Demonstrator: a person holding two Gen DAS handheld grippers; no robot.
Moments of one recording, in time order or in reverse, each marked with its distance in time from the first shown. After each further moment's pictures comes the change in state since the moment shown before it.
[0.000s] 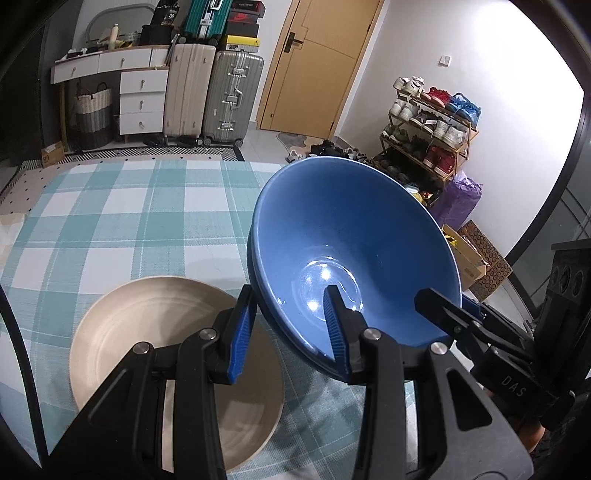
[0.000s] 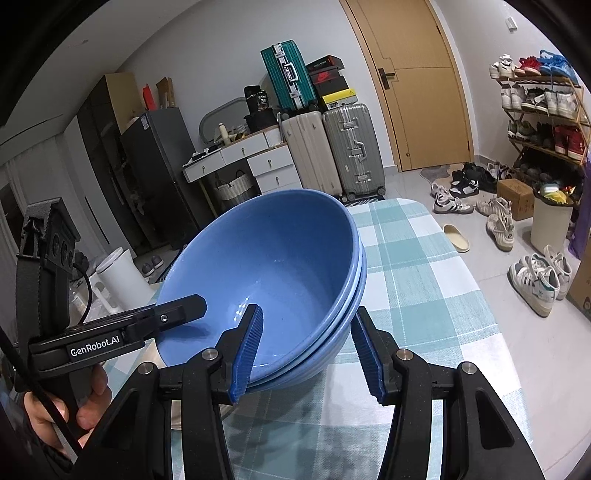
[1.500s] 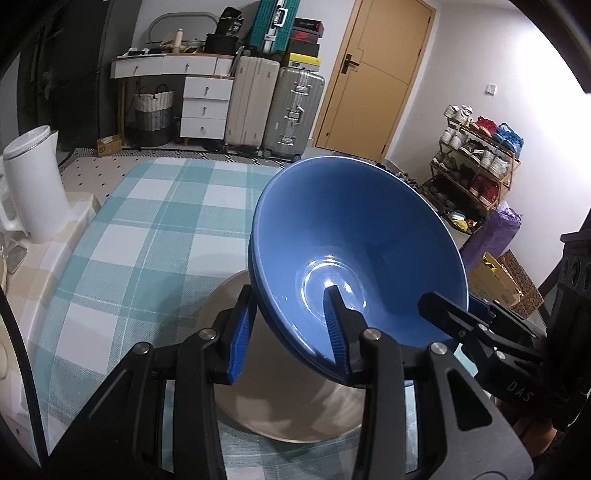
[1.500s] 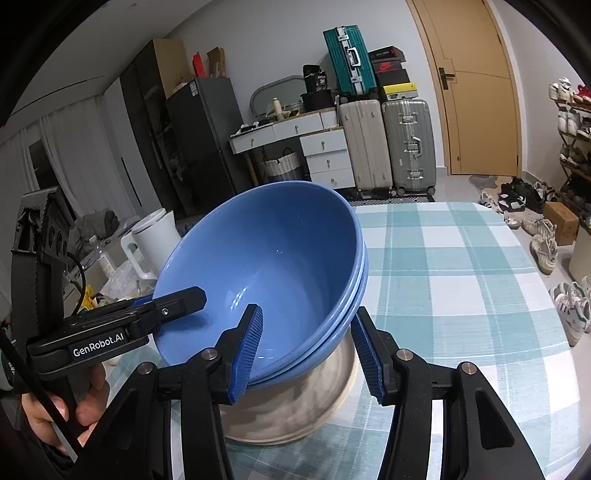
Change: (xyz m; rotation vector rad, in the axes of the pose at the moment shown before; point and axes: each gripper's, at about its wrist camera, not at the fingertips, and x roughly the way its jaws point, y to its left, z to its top) left arm -0.094 0.086 -0.035 -0.119 -0.068 0.185; right arm 0.049 0.105 -0.012 -0.149 0.077 0.131
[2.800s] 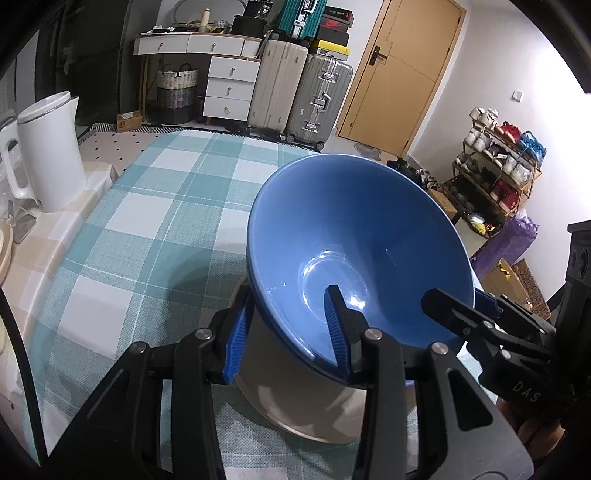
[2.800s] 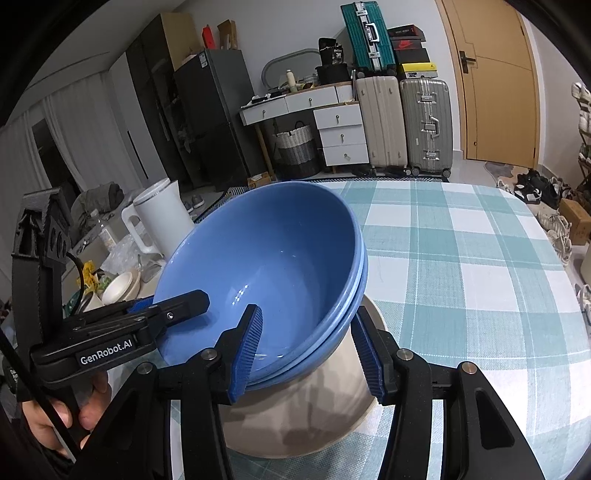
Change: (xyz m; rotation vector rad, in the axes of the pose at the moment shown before) left arm 0.032 0.035 -0.012 -0.079 0.048 0.052; right arm 0.049 0.011 0.000 -0.054 0.112 0.022
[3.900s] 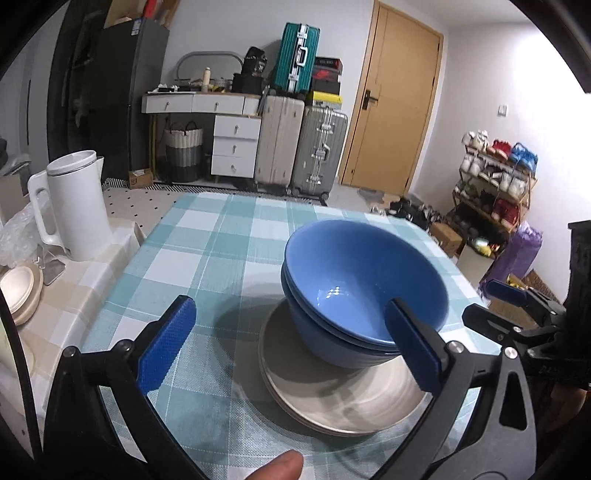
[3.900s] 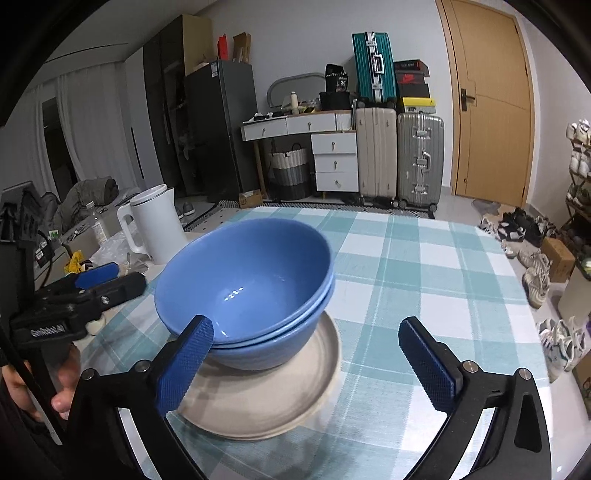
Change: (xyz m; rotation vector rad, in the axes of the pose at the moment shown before) left arm -0.074 0.003 -0.014 0.076 -0.239 0.051; right arm -0.045 -0.016 -0.006 -0.097 -0.111 -0.071
